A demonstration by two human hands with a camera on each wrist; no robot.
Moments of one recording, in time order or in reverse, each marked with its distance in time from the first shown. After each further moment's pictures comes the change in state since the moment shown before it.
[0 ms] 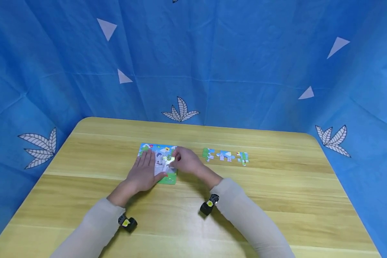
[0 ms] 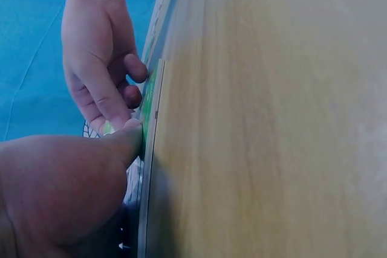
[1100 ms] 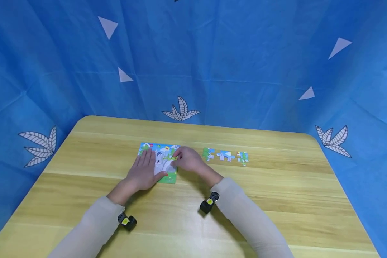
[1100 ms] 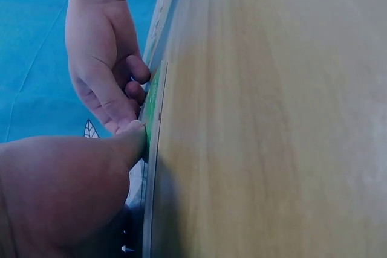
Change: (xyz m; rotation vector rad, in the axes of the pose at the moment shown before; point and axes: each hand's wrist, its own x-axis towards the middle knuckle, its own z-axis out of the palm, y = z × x) left_hand 0.004 -0.005 0.007 -0.009 0.003 0.002; right_hand 0.004 0.001 -0.002 -0.064 -0.008 0.082
